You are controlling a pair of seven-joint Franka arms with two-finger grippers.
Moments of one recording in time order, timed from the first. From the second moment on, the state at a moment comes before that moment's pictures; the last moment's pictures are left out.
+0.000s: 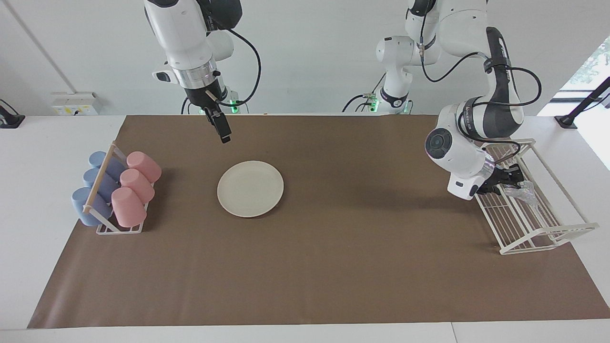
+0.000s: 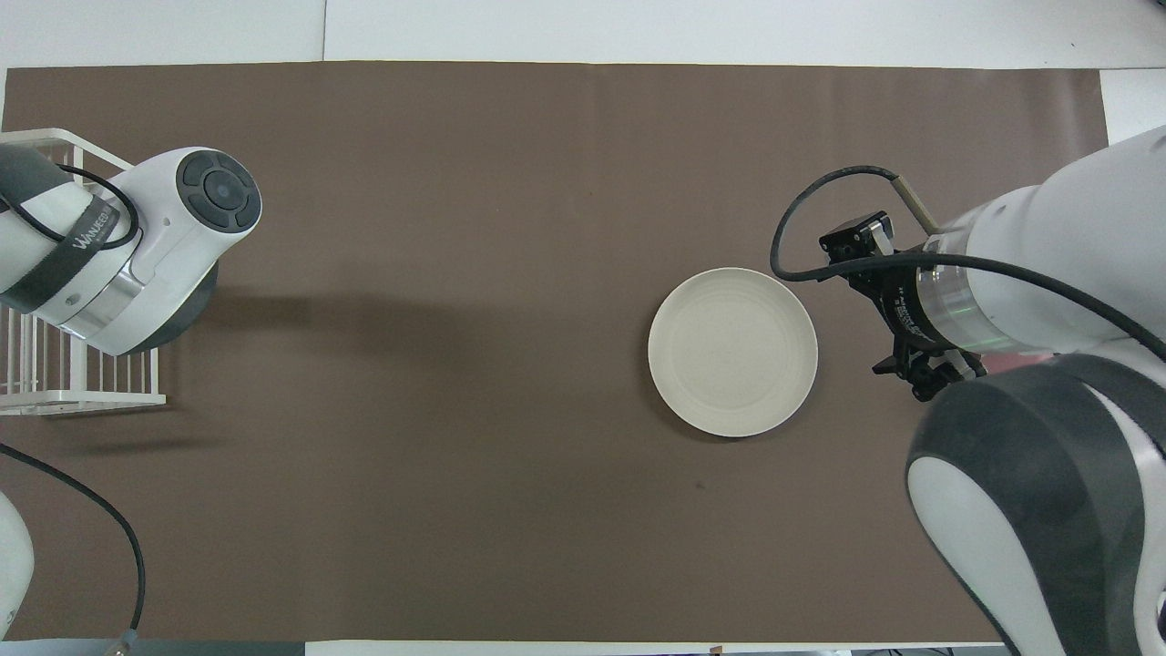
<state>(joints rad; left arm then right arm) -0.13 0.28 -0.03 -1.83 1.02 1.84 -0.43 0.33 -0.08 -0.05 -1.77 0.05 1.71 1.37</state>
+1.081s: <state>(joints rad) -0.10 0.21 -0.02 -1.46 0.42 1.51 -0.21 0.45 -0.03 -0.04 -1.84 0.06 1.85 1.60</state>
